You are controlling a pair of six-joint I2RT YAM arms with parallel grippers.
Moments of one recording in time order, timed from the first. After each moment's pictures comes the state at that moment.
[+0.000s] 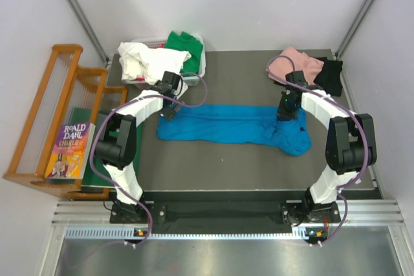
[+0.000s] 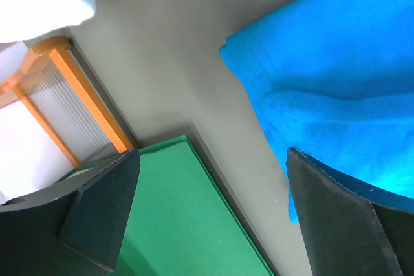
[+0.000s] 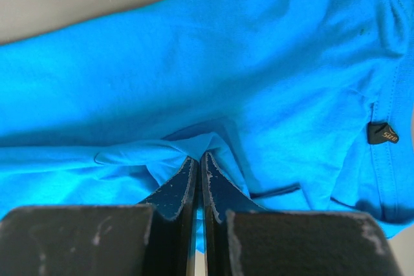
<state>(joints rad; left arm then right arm) -0.31 1.84 1.29 -0.52 -0.43 0.44 0.15 1.71 1.18 -0.62 -0.01 0.48</state>
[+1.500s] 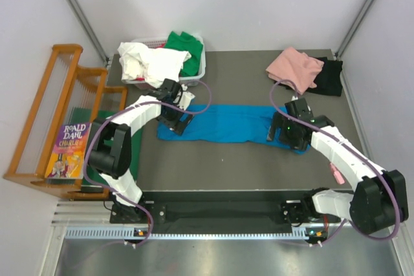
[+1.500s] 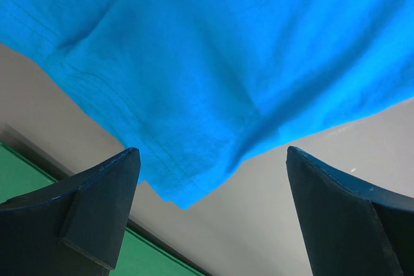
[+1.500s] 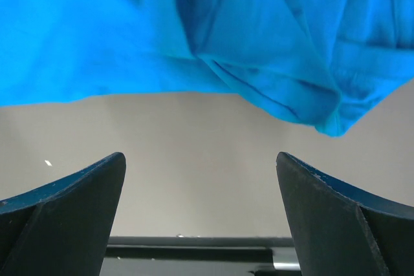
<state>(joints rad) -0.34 1.73 1.20 -0.70 0.03 0.29 0.31 1.18 0.82 -0.72 0.05 0.58</state>
